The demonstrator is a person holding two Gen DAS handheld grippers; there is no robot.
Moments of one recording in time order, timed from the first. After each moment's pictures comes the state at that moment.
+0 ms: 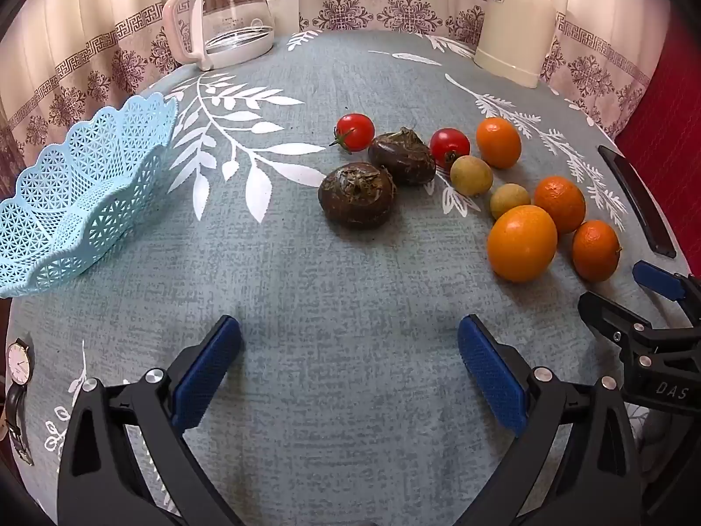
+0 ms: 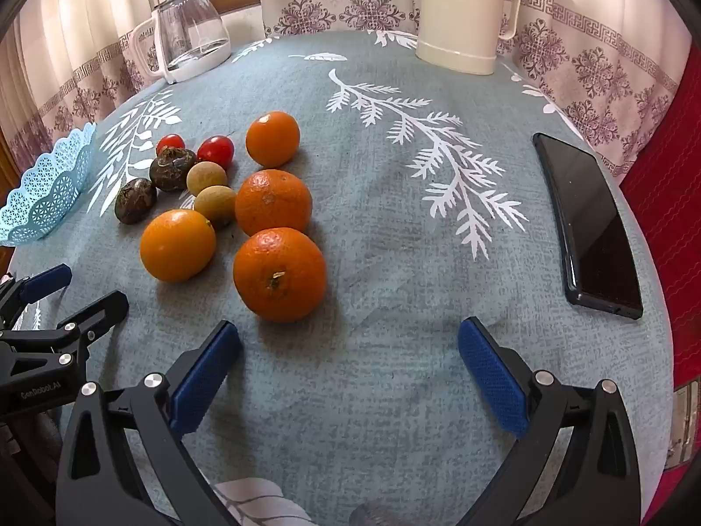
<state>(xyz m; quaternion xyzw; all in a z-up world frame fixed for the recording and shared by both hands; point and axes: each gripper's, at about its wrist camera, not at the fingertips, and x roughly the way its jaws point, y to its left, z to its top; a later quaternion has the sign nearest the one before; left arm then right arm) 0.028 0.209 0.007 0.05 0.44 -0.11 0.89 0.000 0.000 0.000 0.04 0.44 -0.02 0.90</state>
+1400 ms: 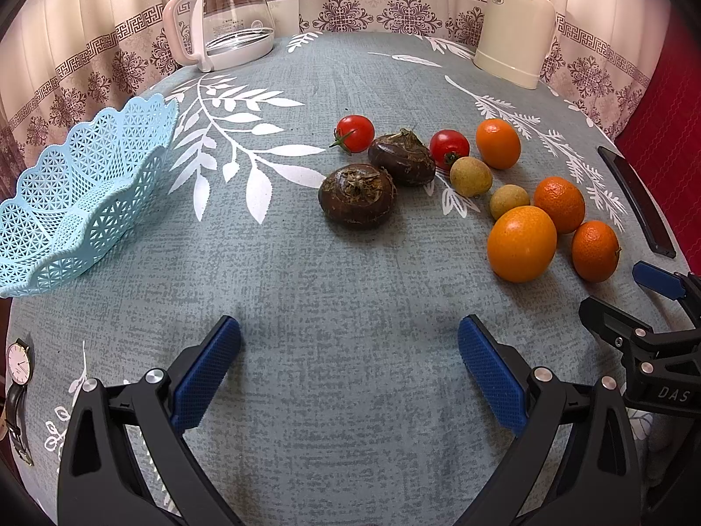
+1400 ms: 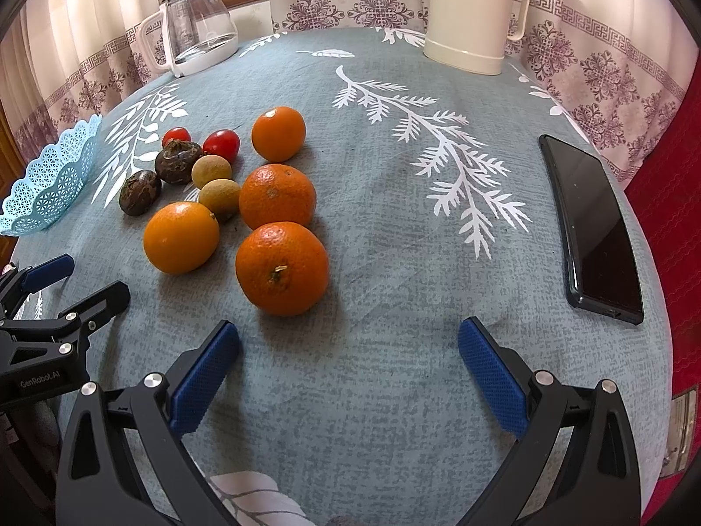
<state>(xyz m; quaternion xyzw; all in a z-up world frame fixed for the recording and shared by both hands) 0.027 0.209 0.007 0.05 0.44 -0.11 0.89 0.001 0.006 -0.003 0.04 0.44 -0.02 0.90</state>
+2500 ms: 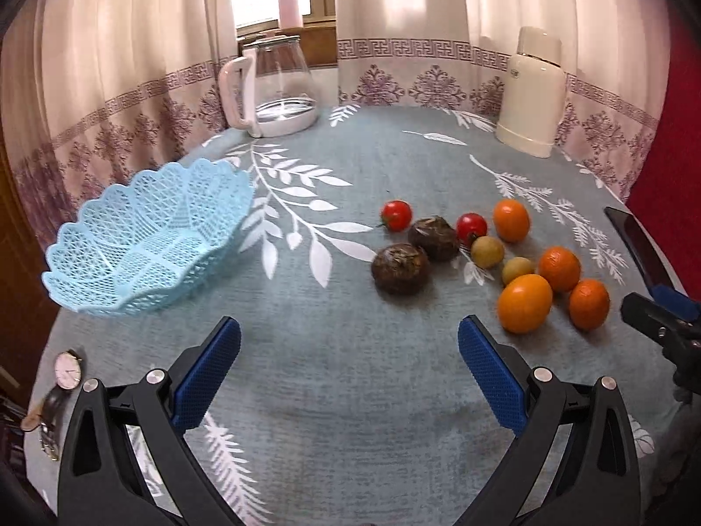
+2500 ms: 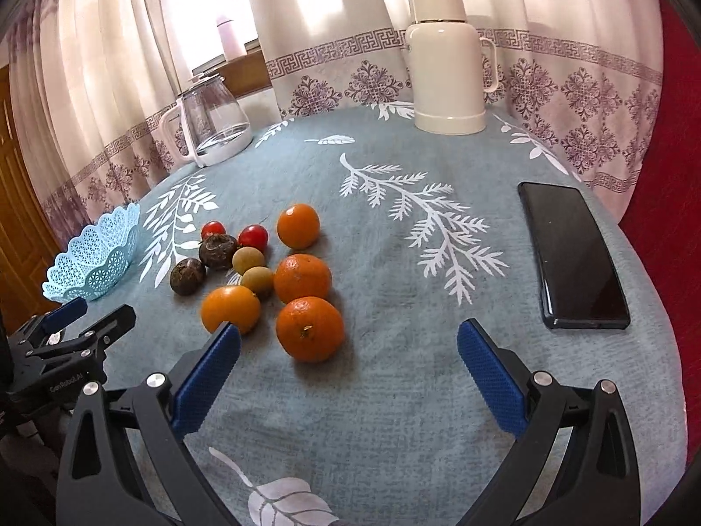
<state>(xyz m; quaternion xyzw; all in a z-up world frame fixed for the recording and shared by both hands) 0.002 0.231 0.046 0.04 0.33 -0.05 0.94 -0.031 -0.011 0.031 0.11 0.32 0.00 0.94</state>
